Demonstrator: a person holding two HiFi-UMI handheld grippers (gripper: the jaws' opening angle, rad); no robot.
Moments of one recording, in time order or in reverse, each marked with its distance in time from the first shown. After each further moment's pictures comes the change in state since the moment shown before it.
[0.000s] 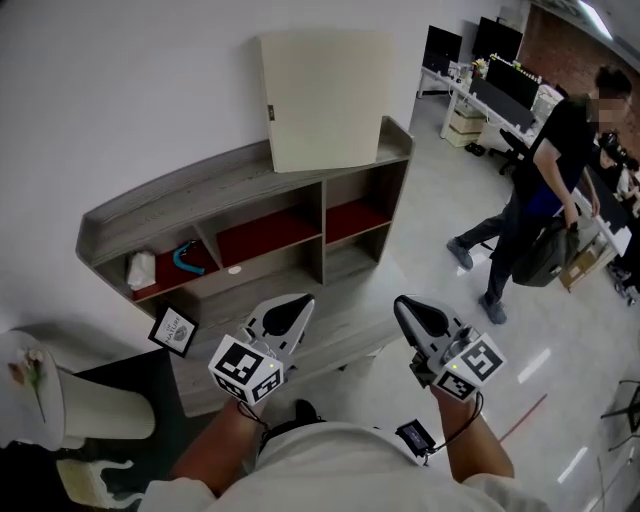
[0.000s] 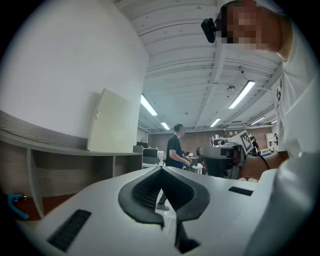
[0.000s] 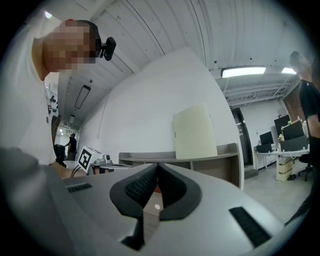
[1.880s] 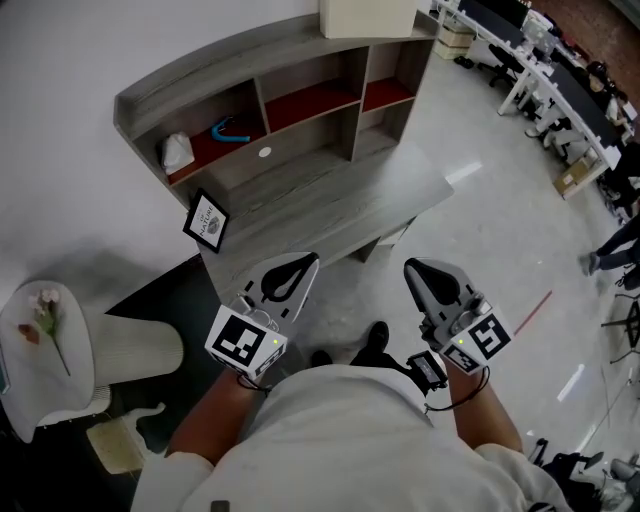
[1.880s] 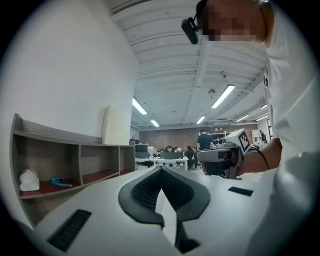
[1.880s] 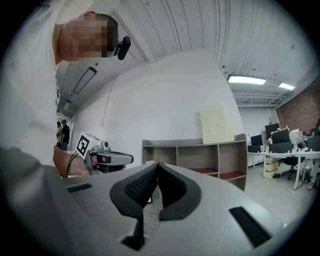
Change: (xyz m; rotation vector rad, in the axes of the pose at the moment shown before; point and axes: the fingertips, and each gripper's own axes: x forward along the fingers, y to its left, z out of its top) left arm -0.280 -0.060 -0.028 0.050 0.023 -0.108; right arm -0.042 0.291 -0.073 -0.066 0.077 -0.116
